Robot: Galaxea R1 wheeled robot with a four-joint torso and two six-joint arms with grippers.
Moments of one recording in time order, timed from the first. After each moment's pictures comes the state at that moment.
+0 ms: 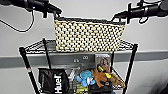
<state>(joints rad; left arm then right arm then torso) -0.67 2.20 -1.48 -0.70 0.66 -0.60 0.51 2.37 -1.64 0.84 -0.50 0.48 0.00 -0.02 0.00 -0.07</state>
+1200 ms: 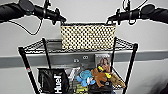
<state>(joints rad) -0.52 2.40 -1.82 -0.58 0.65 -0.55 0.44 2.59 -1.99 0.81 -0.51 0.34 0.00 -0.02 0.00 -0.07</state>
